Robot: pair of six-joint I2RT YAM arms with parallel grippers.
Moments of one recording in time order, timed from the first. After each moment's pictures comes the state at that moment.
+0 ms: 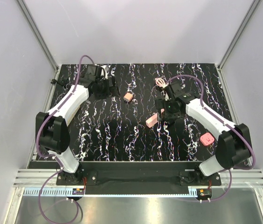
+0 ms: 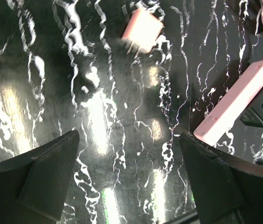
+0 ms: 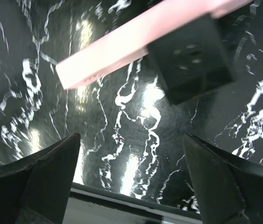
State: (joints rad) left arm -0.28 1.69 1.42 -0.62 0.23 -0.41; right arm 0.47 1.52 1.18 -0.77 -0.01 0.29
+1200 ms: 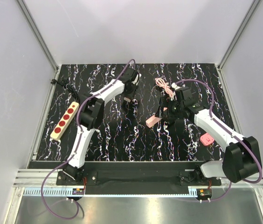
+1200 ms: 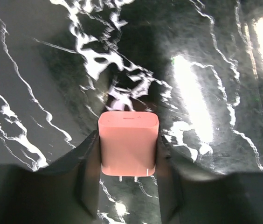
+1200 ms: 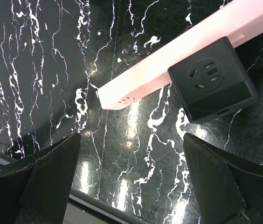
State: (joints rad) left arm -0.50 2.41 2.06 -0.72 -0.07 -0.05; right arm 0.38 1.34 0.95 -0.45 -0.19 0.41
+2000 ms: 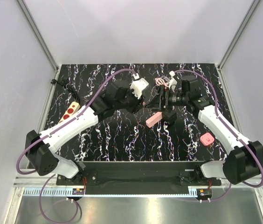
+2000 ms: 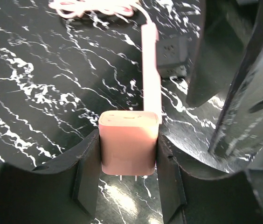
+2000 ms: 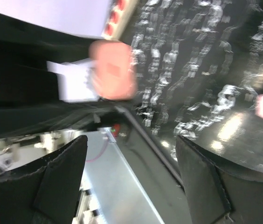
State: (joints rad) left arm -0.78 1.43 1.31 -0.40 0.10 0.07; right arm 0.35 1.33 1.09 -0.36 -0.81 0.62
